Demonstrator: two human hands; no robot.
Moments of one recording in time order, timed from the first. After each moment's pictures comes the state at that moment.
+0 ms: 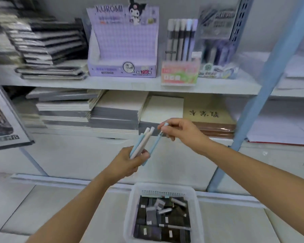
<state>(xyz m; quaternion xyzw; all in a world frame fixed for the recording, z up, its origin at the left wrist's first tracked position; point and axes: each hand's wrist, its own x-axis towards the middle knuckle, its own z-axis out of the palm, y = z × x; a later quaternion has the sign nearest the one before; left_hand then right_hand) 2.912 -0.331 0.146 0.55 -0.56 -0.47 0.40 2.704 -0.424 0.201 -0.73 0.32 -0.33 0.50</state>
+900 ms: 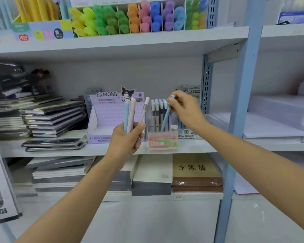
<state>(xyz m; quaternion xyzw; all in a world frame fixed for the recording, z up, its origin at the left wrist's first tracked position) 2.871 -0.389 0.356 0.47 -0.54 -0.33 0.62 2.686 -0.485 0.400 -0.75 0.34 -0.54 0.17</state>
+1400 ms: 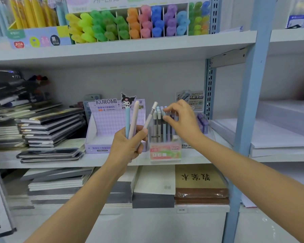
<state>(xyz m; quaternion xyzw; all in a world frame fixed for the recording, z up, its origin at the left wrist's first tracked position) 2.876 -0.414 0.362 0.44 -0.54 -0.34 0.63 2.701 -0.510 0.385 -0.76 0.38 -0.52 0.03</state>
